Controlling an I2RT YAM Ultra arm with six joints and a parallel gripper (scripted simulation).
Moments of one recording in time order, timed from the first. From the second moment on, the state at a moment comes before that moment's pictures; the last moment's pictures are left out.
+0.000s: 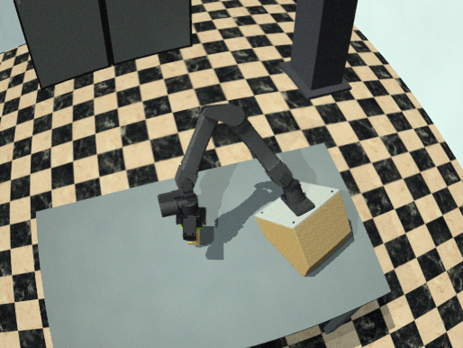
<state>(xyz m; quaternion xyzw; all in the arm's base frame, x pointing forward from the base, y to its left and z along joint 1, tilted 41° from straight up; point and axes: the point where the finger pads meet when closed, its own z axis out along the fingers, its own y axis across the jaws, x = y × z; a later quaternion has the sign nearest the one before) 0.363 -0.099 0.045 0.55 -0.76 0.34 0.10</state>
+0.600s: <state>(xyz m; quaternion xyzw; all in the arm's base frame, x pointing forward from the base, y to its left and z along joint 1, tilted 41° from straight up) 0.359 -0.099 0.043 0.55 -0.76 0.33 0.10</state>
